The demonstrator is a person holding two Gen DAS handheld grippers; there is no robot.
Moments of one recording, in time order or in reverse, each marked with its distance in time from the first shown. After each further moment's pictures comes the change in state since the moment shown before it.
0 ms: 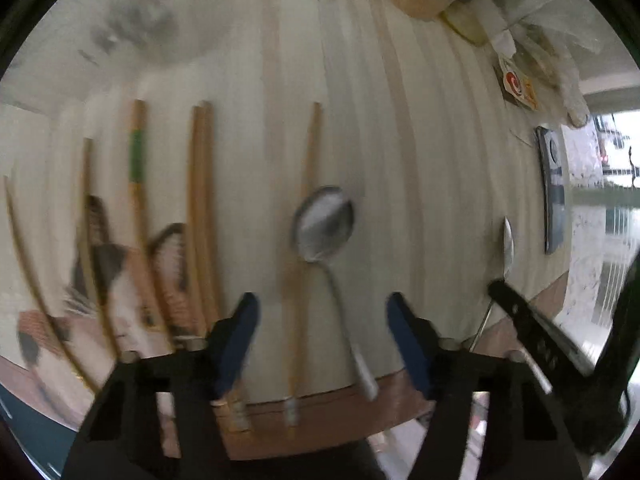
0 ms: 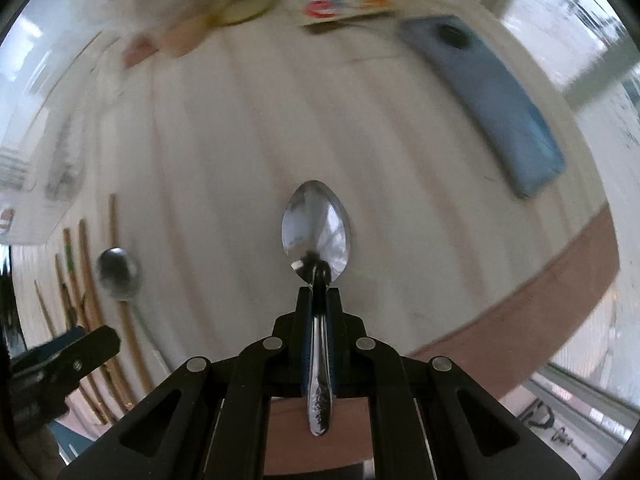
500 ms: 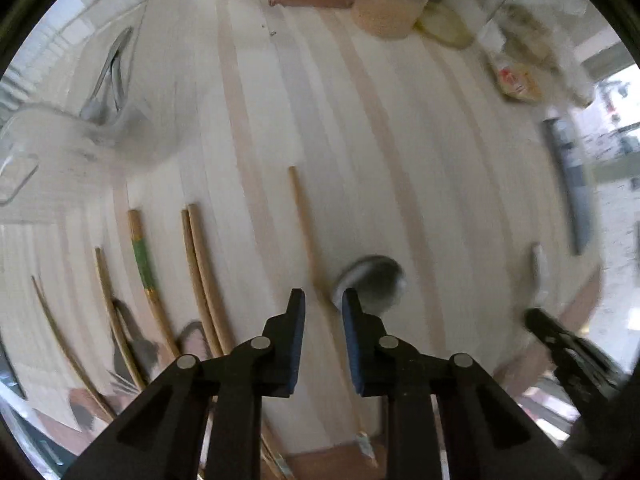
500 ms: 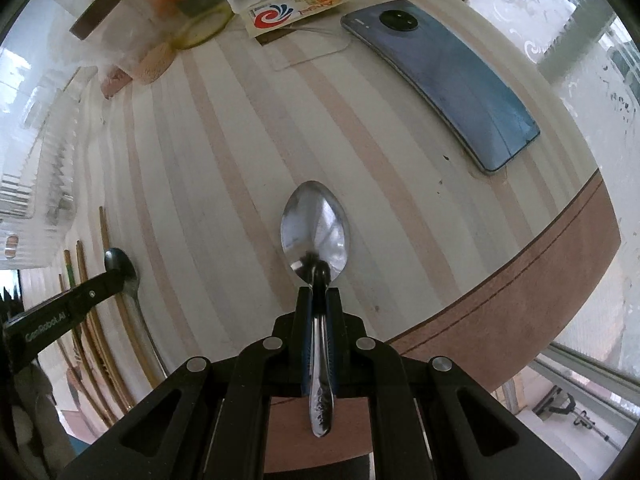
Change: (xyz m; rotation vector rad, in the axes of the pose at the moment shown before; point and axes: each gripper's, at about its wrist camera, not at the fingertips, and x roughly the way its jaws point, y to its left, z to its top) left arm -0.015 -0.024 0.036 0.166 -0.084 0.109; right arm 0.000 -0.025 0.004 0.073 -0.014 0.043
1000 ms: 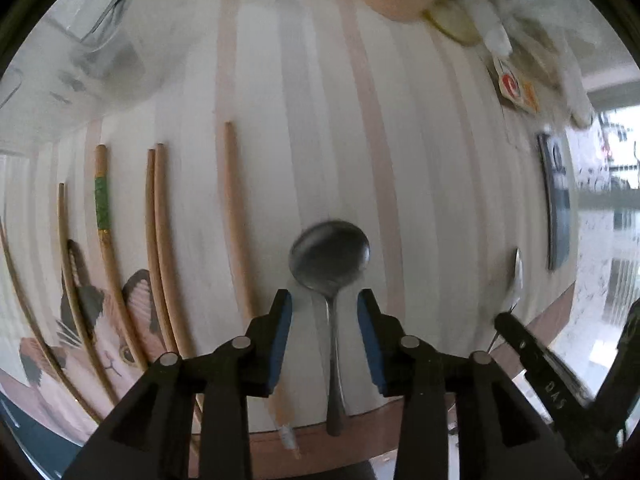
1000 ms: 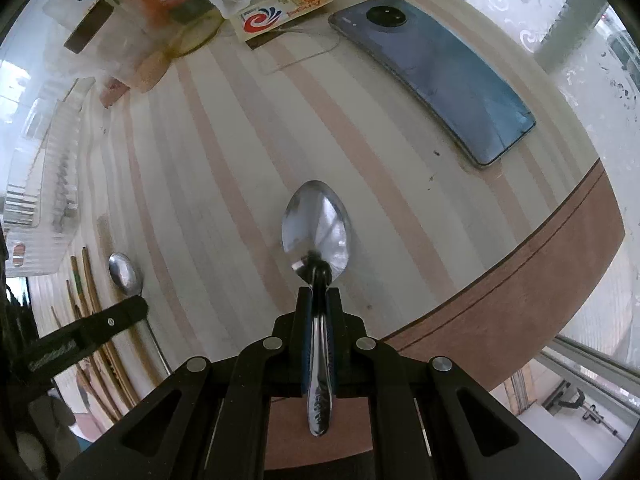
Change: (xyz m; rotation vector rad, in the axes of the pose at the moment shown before) left arm 0.002 0.009 0.000 -0.138 0.051 -0.078; right arm -0.004 -0.017 0.000 0.031 0.005 0.026
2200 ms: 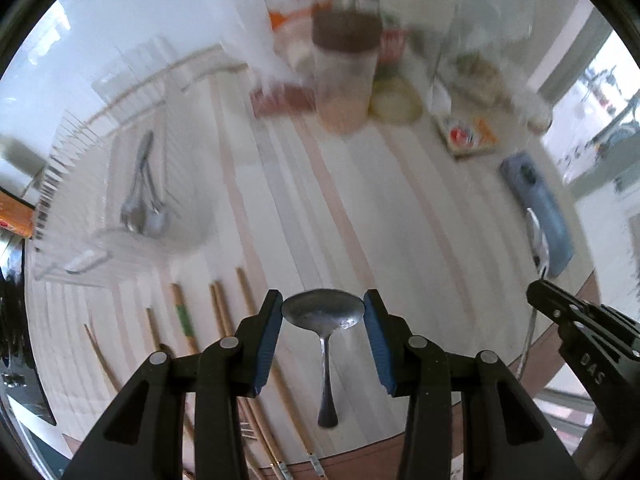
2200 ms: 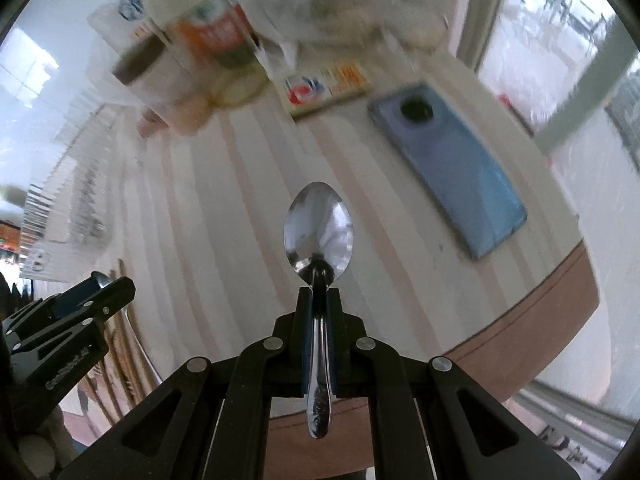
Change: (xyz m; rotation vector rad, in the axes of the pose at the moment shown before) left arm -0.120 -0.060 -0.044 0.260 -0.317 0.189; right arm -0.053 0.023 0.016 -0.101 -0.154 -0.013
